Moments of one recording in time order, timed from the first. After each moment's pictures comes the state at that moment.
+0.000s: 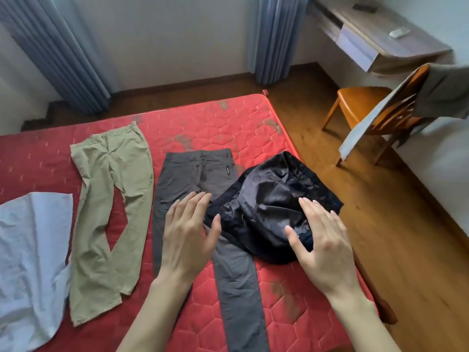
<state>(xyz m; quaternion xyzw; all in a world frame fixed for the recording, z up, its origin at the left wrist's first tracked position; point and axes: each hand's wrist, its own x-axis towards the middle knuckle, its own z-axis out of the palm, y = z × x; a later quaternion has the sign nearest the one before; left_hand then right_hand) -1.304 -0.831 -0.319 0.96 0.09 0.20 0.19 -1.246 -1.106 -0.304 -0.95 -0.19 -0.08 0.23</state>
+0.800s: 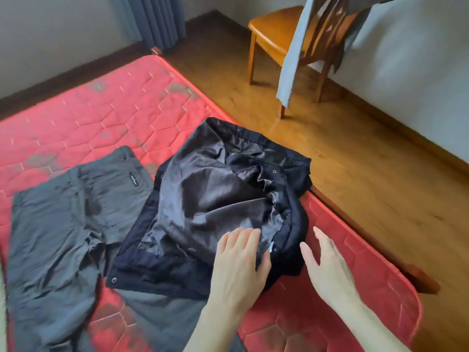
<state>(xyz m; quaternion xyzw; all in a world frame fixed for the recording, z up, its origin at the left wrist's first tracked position) -1.136 -1.018 -0.663 0.95 -0.16 0.01 0.25 -1.168 -1.226 -0.669 -0.91 0.23 0.12 0.32</state>
